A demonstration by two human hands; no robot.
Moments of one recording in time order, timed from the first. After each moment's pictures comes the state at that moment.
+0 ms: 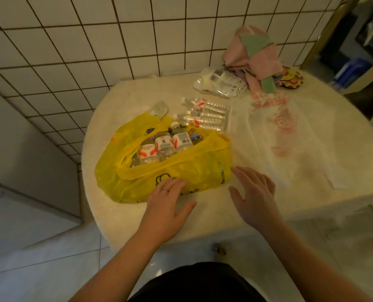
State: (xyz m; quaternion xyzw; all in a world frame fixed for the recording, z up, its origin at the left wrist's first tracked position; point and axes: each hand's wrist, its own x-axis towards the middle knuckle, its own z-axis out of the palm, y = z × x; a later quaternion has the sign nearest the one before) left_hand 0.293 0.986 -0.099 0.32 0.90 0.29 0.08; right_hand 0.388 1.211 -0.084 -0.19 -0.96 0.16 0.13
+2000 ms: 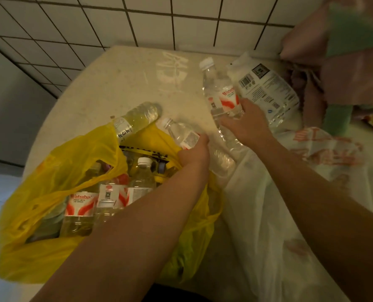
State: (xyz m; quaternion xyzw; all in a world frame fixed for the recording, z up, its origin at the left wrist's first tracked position) left_hand 0.007 1.318 -0.181 -0.48 0.52 0.68 0.18; right_hand -0.020 1.441 -0.115 -0.12 -0.90 0.43 -0.04
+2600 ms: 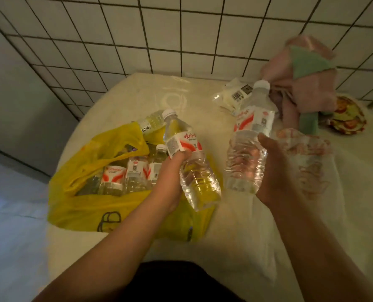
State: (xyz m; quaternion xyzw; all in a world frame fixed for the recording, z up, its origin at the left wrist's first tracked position) left_hand 0.163 1.209 -0.034 -0.20 0.54 0.79 0.20; right_hand 0.169 1.406 -0.035 -0.09 -0.27 0.93 -0.21
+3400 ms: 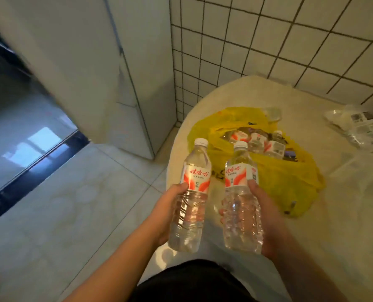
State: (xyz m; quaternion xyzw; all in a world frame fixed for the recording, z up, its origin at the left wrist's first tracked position) left_hand 0.419 0.930 -0.041 -0.31 0.46 0.82 0.16; right_hand 0.371 1.125 -0.020 -0.22 -0.47 0.78 -0.34
